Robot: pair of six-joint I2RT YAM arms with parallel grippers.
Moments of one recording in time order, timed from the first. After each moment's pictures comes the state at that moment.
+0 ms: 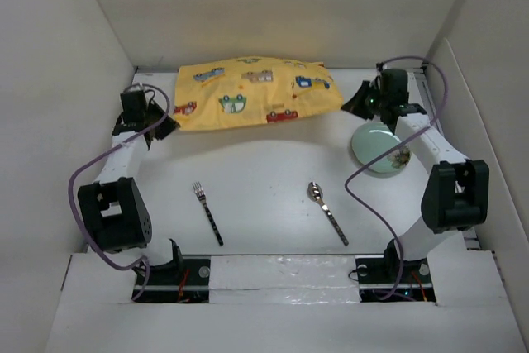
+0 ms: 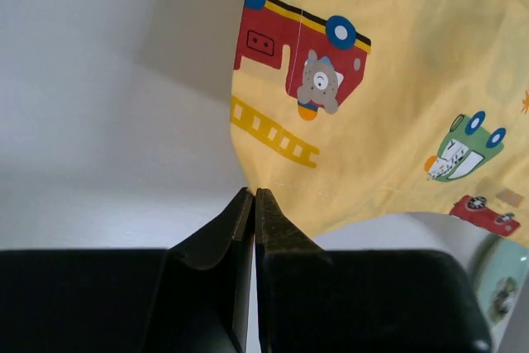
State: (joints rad) left arm 0.17 1.45 1.17 -0.30 0.23 -0.59; right arm 0.09 1.59 1.32 -0.22 -0.31 0.53
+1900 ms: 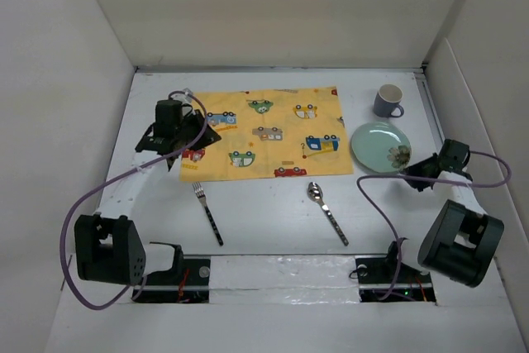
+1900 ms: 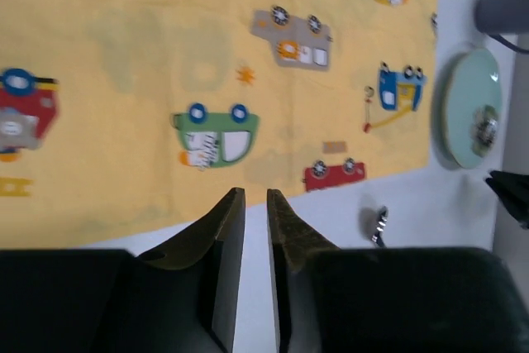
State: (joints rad) left arm -0.11 1.27 0.93 -0.34 0.30 -0.55; right arm -0.47 1.24 0.64 -0.32 -0.19 0.75
